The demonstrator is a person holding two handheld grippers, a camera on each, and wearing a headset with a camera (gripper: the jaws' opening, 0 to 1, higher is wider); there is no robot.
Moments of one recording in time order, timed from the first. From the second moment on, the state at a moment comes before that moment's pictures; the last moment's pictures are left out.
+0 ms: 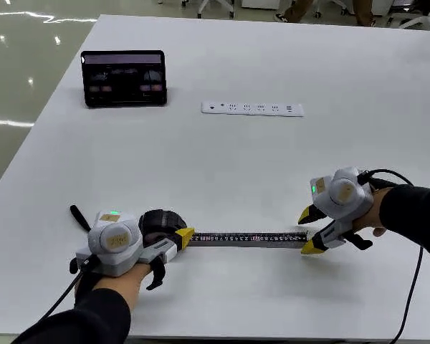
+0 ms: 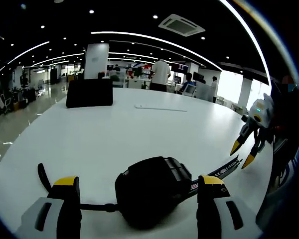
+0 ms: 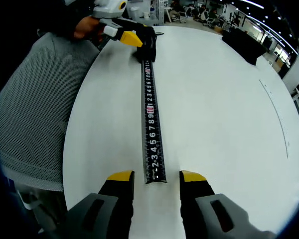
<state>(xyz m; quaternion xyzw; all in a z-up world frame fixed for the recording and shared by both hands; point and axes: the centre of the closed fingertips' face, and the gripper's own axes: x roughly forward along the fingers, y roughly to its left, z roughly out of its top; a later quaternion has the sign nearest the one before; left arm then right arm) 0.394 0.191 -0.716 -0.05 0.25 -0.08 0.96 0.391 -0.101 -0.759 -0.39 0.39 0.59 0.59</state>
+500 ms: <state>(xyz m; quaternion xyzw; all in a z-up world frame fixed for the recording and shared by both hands) 0.393 0.173 -0.716 -0.02 0.26 -0.10 0.96 0.388 -0.099 -0.761 -0.39 0.40 0.58 0.59</state>
